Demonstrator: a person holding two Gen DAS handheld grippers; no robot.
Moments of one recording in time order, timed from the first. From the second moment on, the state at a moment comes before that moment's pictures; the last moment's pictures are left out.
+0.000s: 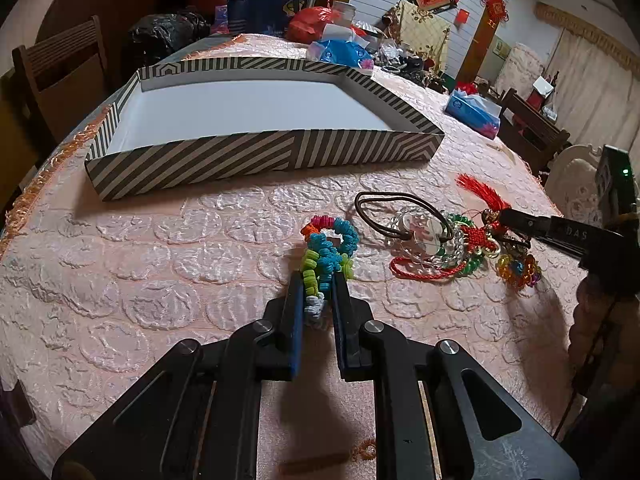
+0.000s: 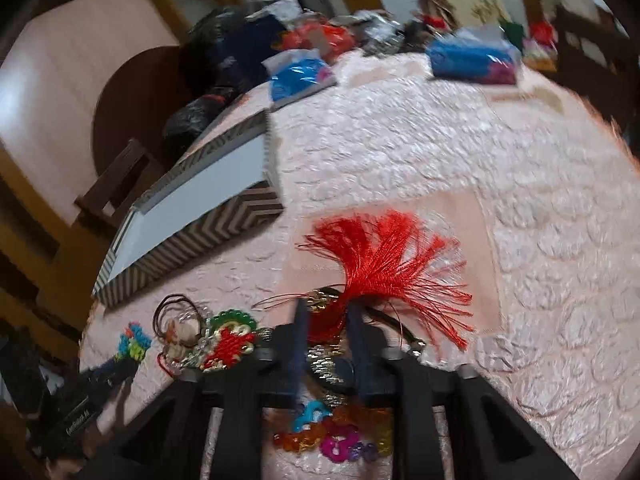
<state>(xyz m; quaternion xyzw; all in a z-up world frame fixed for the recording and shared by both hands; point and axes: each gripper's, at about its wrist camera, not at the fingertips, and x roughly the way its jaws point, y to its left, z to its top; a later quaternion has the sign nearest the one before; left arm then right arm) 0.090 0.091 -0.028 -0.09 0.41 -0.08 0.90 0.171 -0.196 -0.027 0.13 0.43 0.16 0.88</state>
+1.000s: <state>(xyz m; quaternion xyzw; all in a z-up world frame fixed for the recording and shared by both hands) 0.042 0.086 0.046 -0.07 0.35 -0.18 0.92 0.073 -0.240 0.124 0.11 0.27 0.16 0.94</state>
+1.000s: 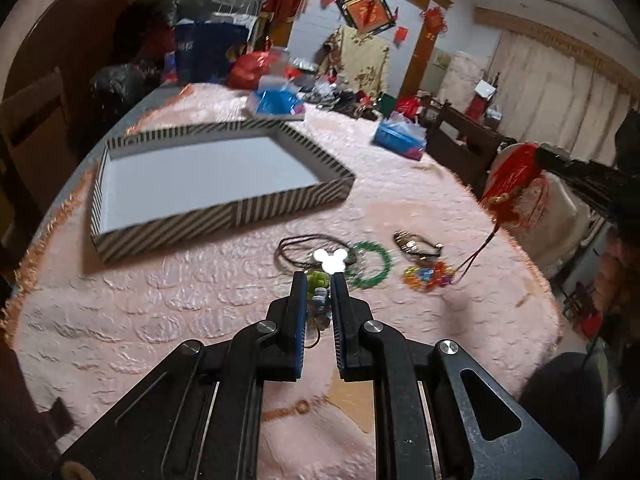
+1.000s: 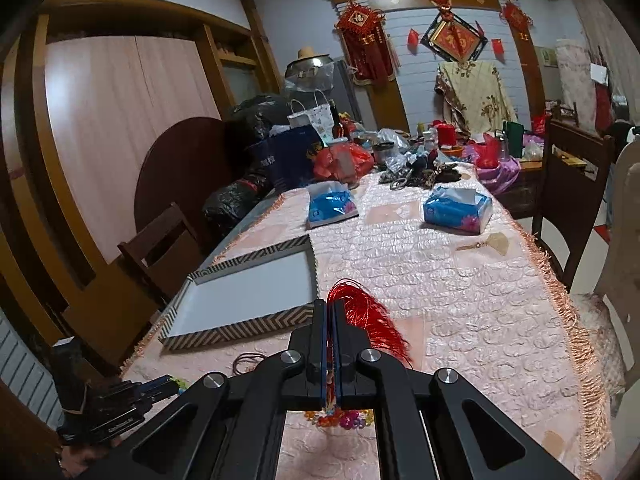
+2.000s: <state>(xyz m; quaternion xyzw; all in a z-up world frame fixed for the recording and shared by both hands) 0.119 0.126 0.119 -0.08 0.33 -0.12 0.93 0.105 -0.187 0.140 0.06 0.29 0.18 0.94</state>
